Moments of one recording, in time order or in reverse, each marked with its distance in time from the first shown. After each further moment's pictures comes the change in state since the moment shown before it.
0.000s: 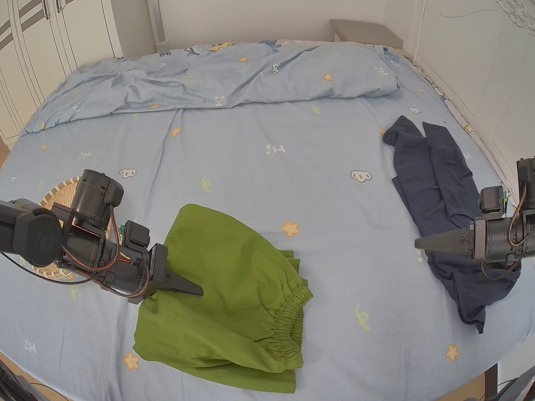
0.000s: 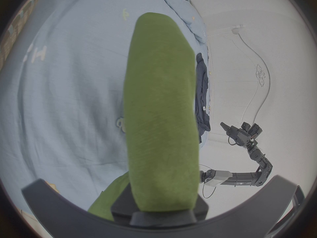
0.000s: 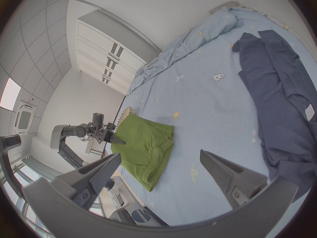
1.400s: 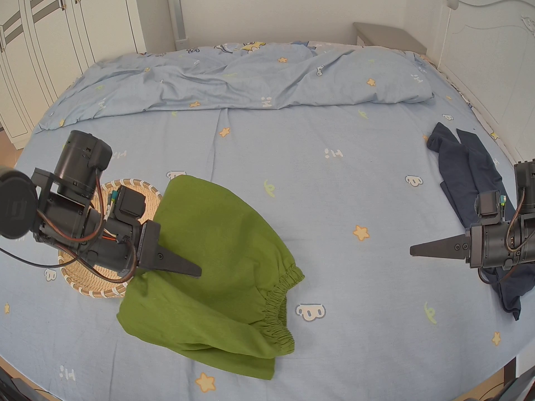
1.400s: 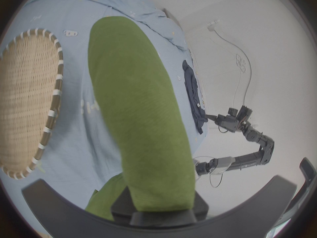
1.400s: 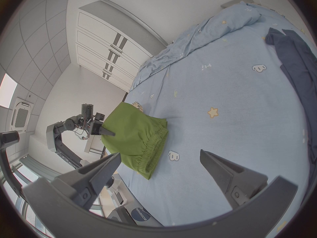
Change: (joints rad) left arm -0.054 -0.085 -0.170 0.184 0.031 0.183; right arm 0.037 -0.005 0.016 -0.005 -0.030 0.000
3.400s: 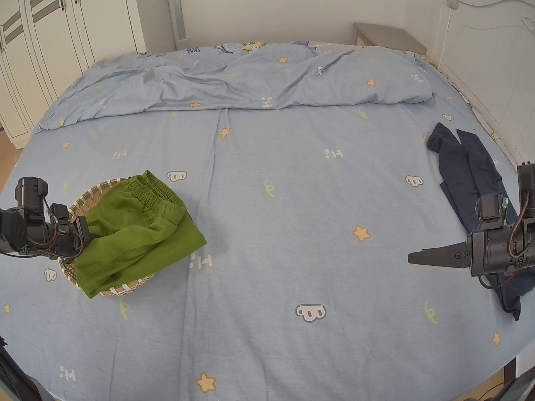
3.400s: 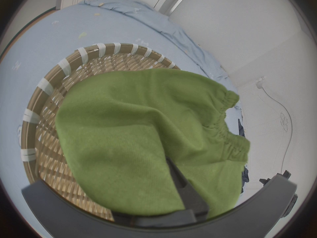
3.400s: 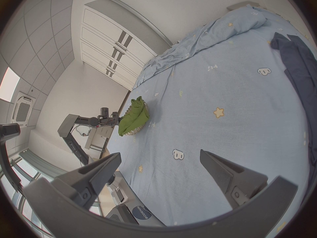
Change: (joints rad) left arm 0.627 0.206 0.193 -0.480 0.072 0.033; right arm 0.056 -0.039 0.015 0.000 -0.028 -0.001
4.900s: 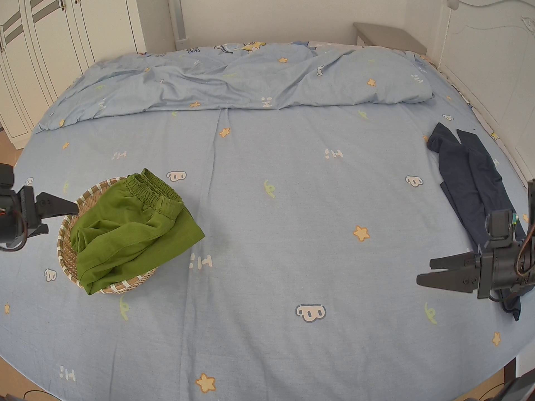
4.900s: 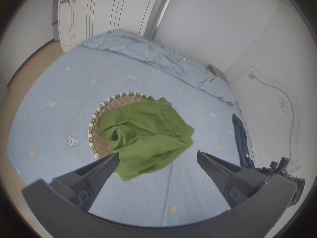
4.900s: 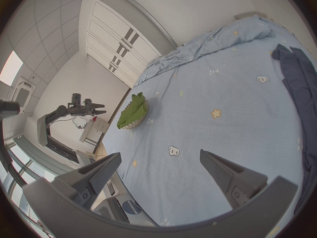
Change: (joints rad) left arm -0.096 -0.544 -0.158 0.553 0.210 0.056; right arm -0.003 -0.075 0.097 -0.030 -0.023 -0.100
